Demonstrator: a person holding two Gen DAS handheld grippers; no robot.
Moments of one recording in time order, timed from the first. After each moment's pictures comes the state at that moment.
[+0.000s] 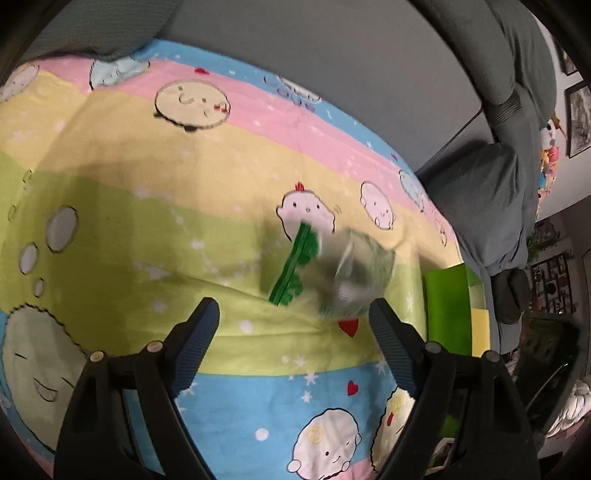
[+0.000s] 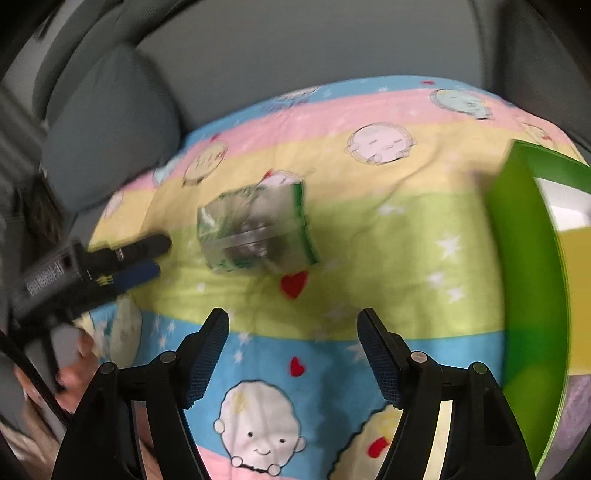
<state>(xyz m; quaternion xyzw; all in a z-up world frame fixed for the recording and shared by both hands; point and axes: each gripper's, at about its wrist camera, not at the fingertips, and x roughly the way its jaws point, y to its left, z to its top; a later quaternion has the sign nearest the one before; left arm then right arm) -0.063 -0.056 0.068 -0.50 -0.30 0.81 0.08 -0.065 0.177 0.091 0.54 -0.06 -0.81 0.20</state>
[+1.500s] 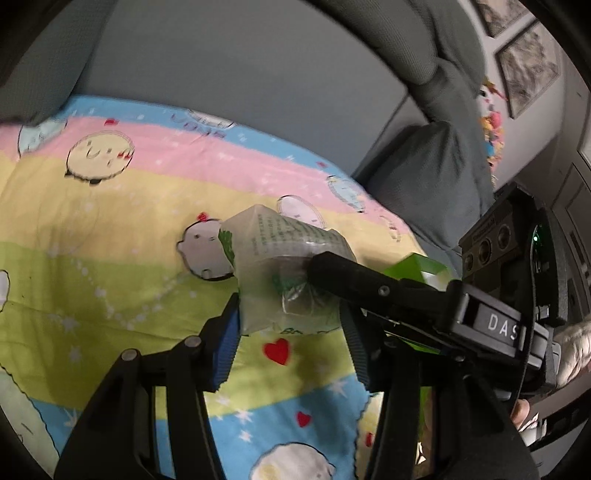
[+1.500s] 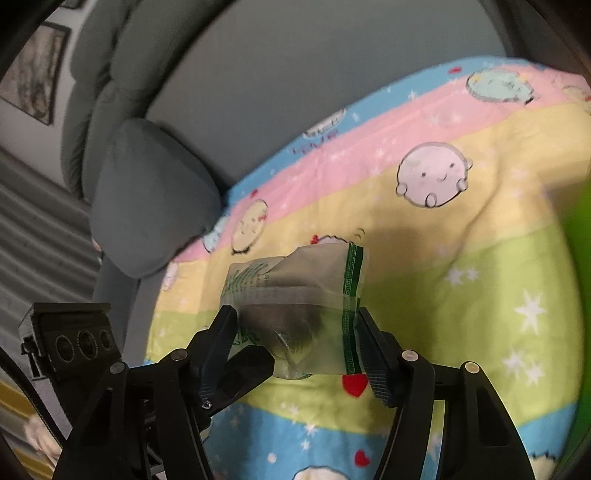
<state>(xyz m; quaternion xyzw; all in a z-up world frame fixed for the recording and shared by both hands) -0.068 0.005 0.089 -0.41 -0.24 0.86 0.19 -0.111 0.170 0.089 0.50 -0.23 -0.79 0.28</state>
